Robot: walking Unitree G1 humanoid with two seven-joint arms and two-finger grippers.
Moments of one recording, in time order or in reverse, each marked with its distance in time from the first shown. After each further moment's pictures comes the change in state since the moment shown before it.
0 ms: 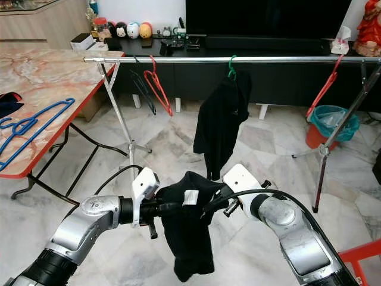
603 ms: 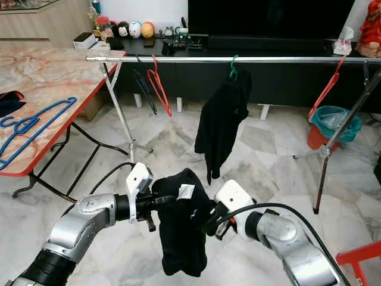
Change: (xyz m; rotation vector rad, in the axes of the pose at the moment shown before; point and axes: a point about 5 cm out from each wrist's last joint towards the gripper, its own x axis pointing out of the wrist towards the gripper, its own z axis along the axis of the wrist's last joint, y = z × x) left arm -0.006 0.007 0.004 -0.085 -0.092 0.067; right arm -0.010 0.022 -0.006 0.060 -0.021 0.187
